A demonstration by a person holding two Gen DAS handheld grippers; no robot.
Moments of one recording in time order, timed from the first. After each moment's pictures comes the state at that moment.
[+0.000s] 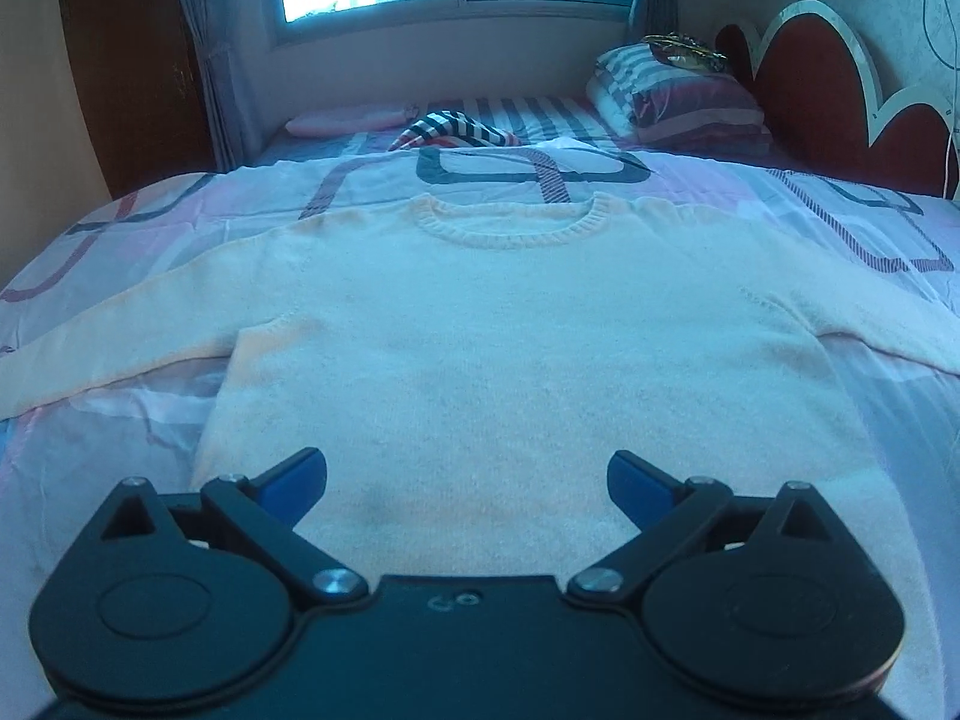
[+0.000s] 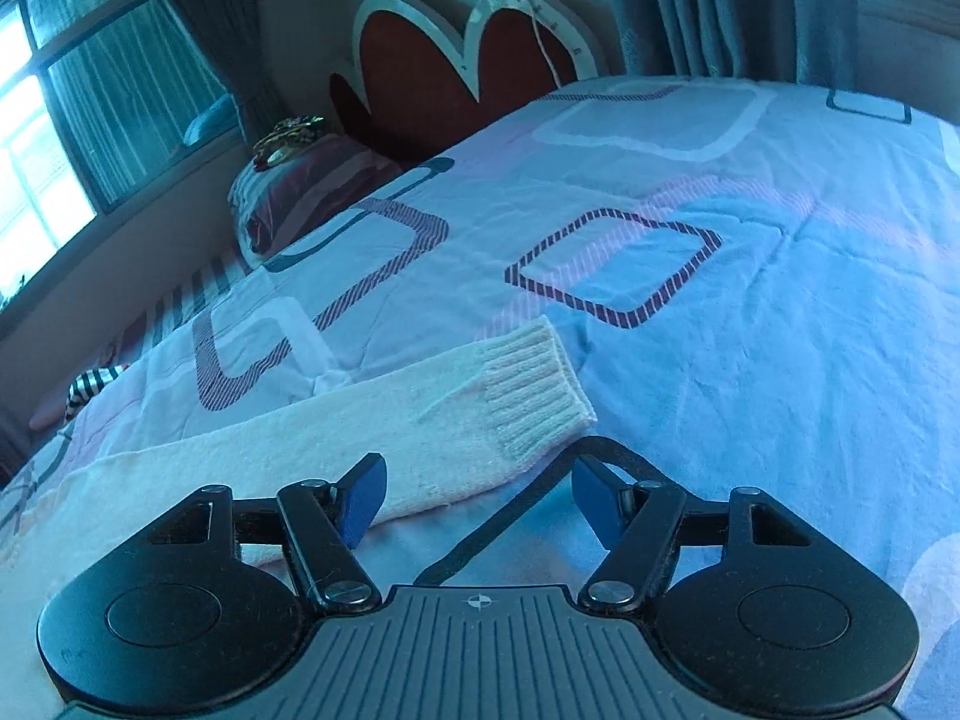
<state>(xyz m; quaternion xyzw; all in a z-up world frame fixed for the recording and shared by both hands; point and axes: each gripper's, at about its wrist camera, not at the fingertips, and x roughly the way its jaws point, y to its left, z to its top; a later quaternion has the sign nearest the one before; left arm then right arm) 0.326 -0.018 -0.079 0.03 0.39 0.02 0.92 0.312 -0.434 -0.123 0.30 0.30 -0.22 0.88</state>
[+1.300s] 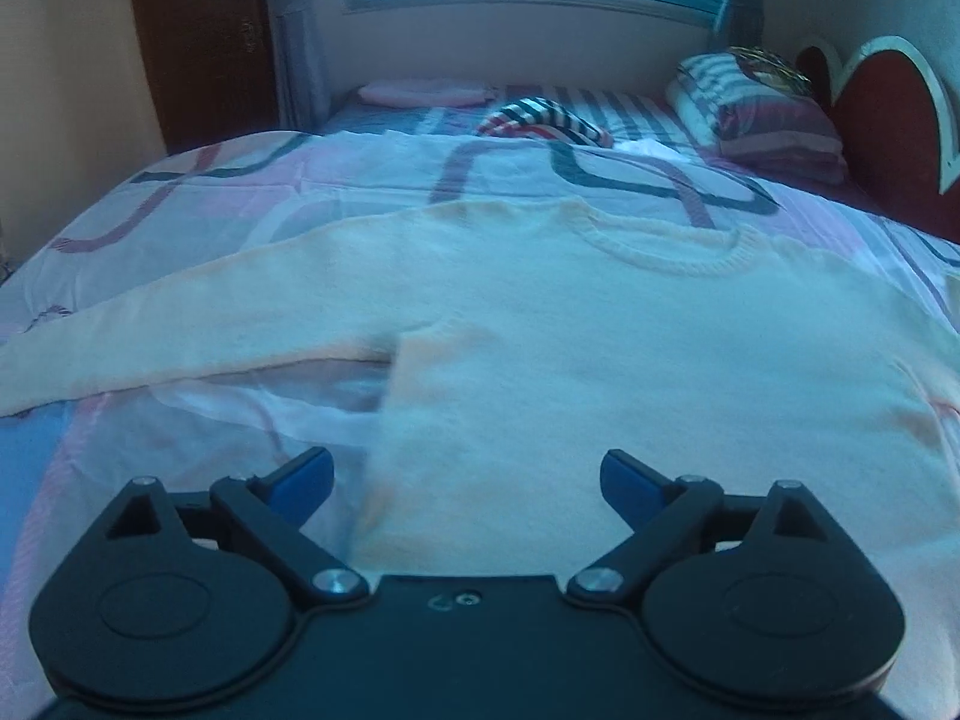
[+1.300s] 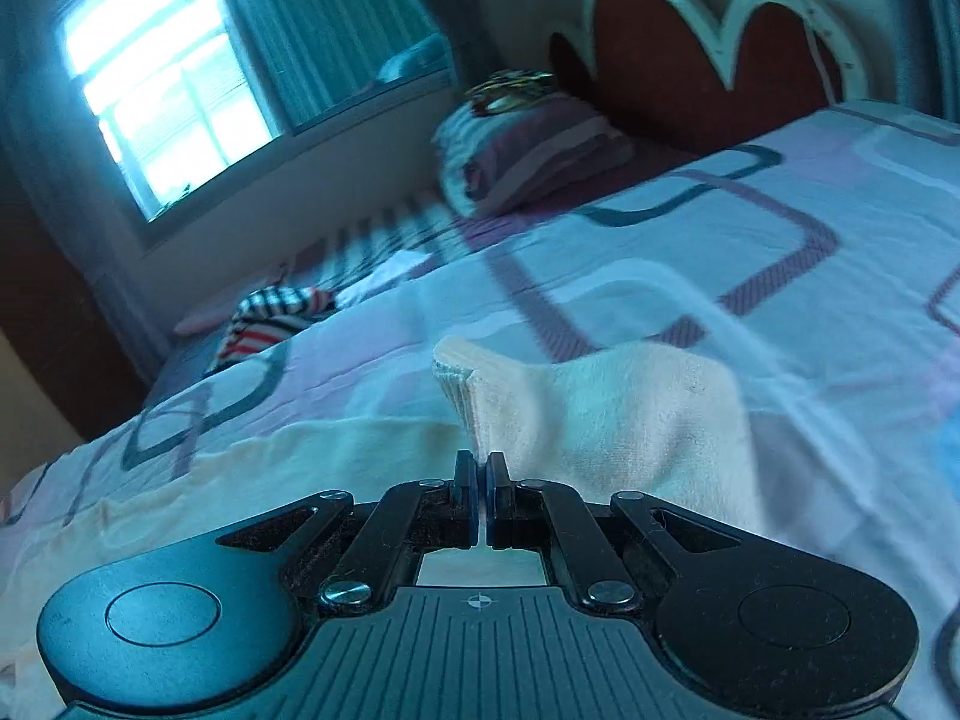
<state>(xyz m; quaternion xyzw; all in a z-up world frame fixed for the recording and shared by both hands) 0.354 0.075 -0.076 -0.01 0.41 0.08 0.91 0.435 -0.248 -0.072 0.21 0.31 0.00 0.93</state>
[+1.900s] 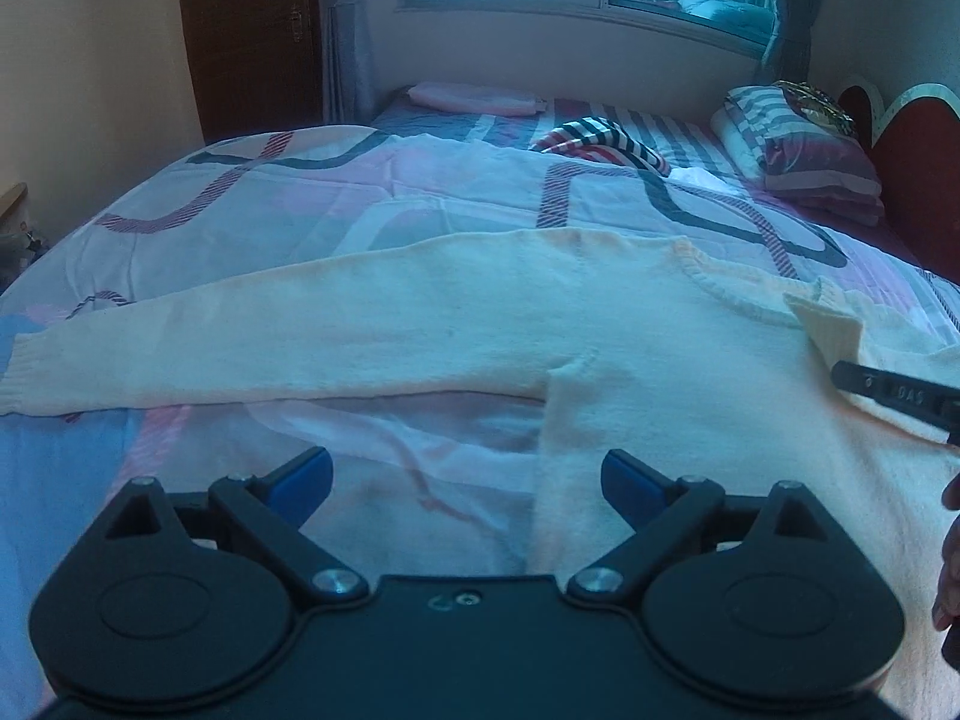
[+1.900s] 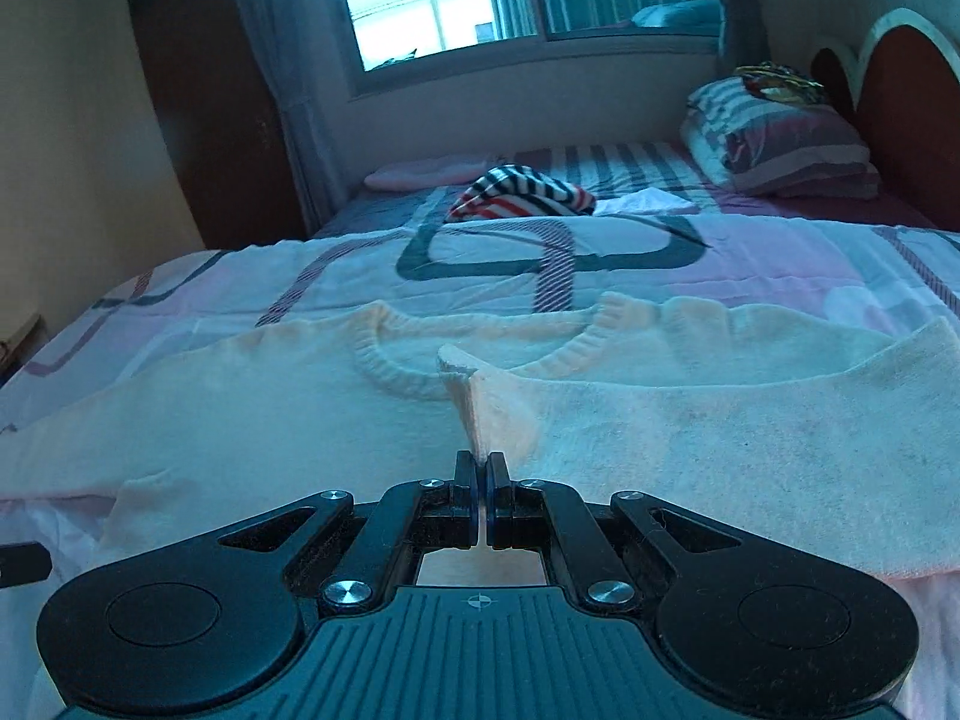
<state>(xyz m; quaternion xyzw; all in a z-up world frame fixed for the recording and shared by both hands) 0.358 0.146 -0.071 -0.04 0.40 0.11 0.91 0.454 -0.018 -0.101 0.08 0.34 0.16 0.92</state>
